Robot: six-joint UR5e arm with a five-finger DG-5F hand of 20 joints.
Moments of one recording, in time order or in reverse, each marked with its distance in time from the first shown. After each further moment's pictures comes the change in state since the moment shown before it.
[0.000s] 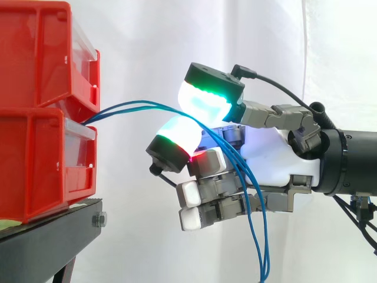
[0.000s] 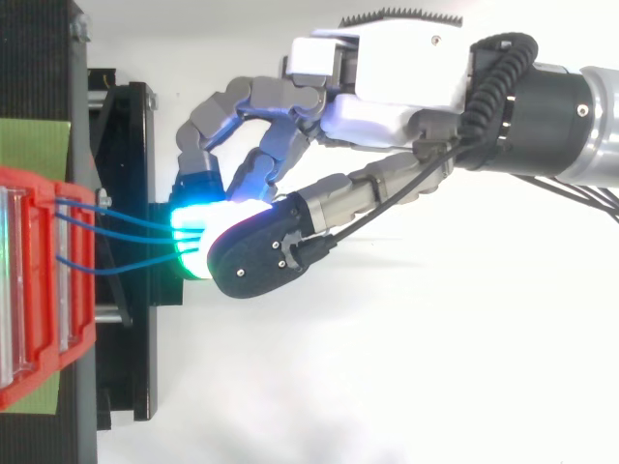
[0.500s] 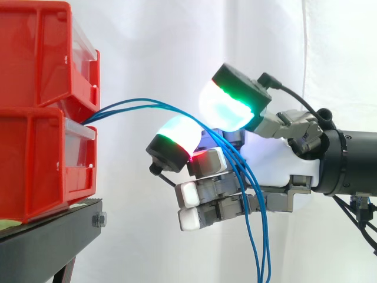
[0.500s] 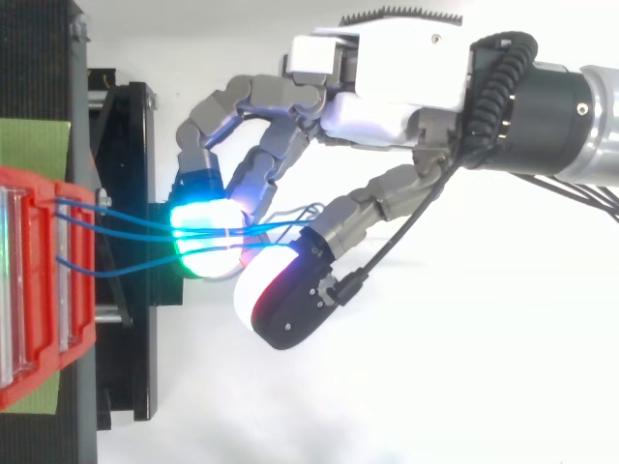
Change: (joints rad) arm -0.001 0.000 0.000 0.001 0.000 0.000
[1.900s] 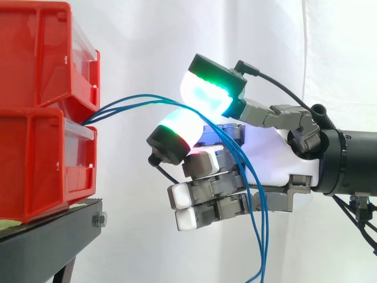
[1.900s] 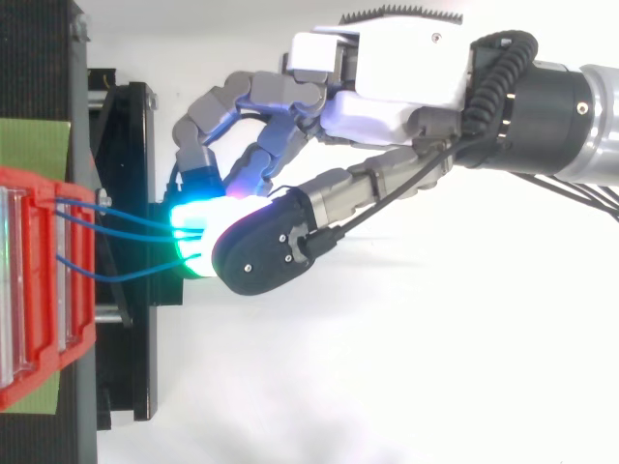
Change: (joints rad) arm 0.000 0.000 0.000 0.003 0.000 -0.001
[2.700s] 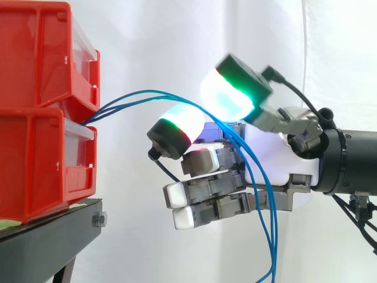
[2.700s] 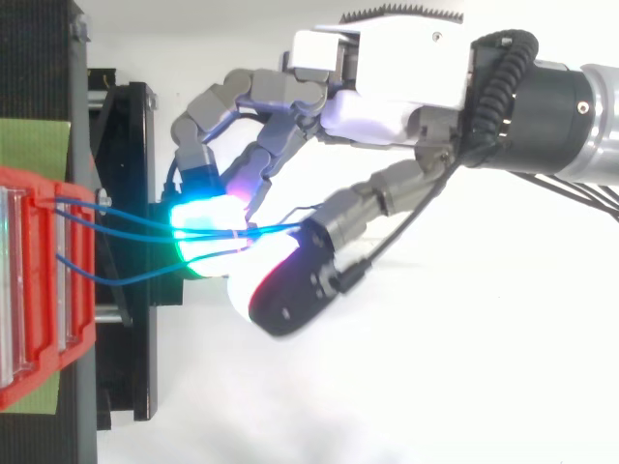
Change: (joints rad) arm -0.001 0.001 0.000 0.001 0.000 0.001
